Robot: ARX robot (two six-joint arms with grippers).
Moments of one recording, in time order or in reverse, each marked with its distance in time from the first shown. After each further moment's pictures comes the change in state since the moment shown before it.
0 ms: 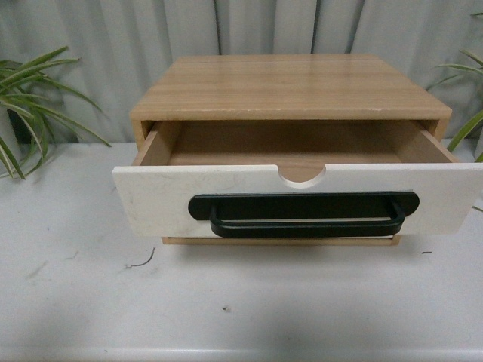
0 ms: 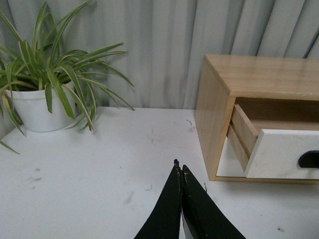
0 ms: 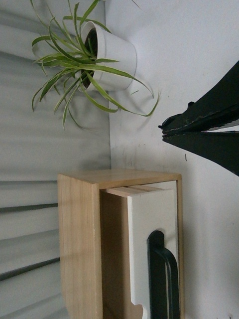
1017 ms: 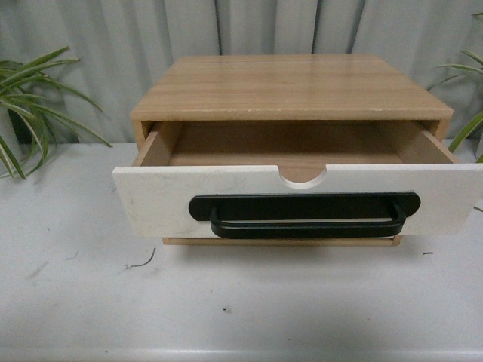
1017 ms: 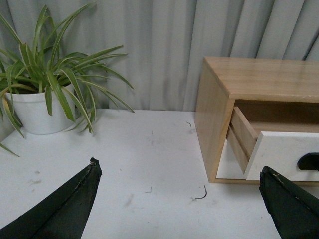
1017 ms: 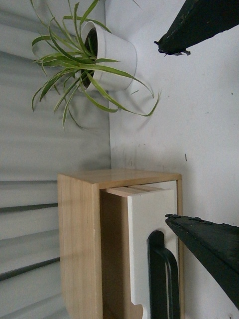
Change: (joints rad) left arm 0.000 0.000 0.000 0.006 0.000 0.001; right arm 0.000 0.000 0.000 -0.001 0.000 0.000
